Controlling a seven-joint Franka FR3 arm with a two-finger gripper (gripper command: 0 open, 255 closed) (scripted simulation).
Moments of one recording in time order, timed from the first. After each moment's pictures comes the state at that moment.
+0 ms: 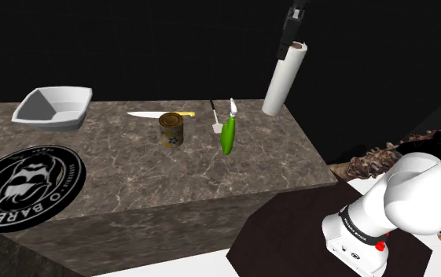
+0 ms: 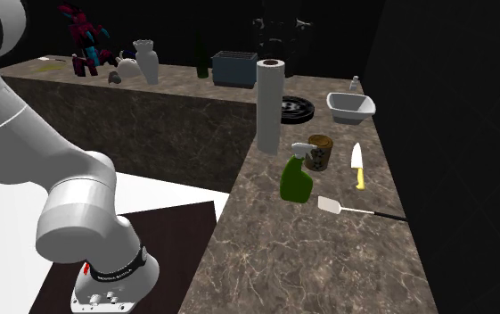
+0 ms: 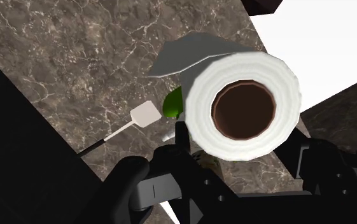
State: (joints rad) arm 0.16 -0.28 0.12 -1.71 0.00 1.44 -0.32
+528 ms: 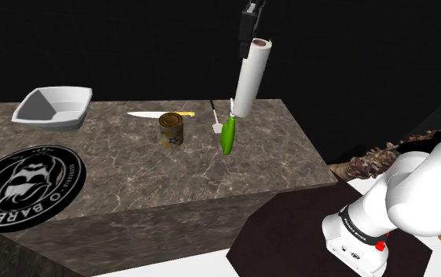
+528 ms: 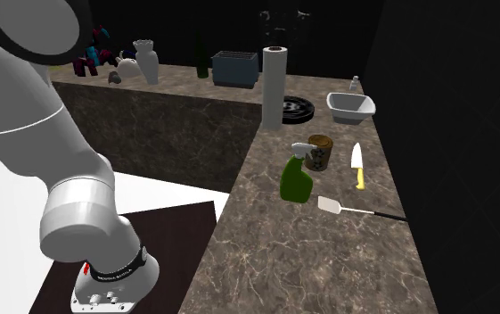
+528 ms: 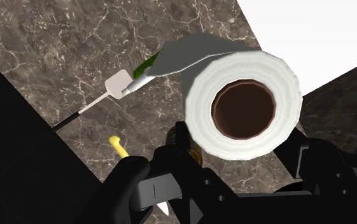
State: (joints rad) arm 0.22 -0.04 0.23 -1.44 -0.02 1.40 -0.14
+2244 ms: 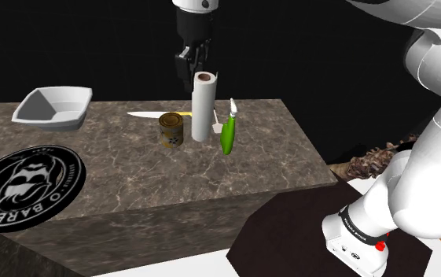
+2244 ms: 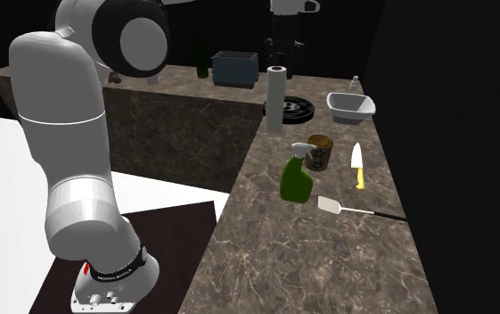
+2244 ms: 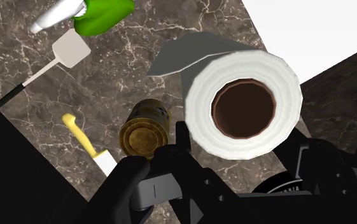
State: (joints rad) arm 0.34 0.24 0.31 -1.32 -0.10 1.54 0.05
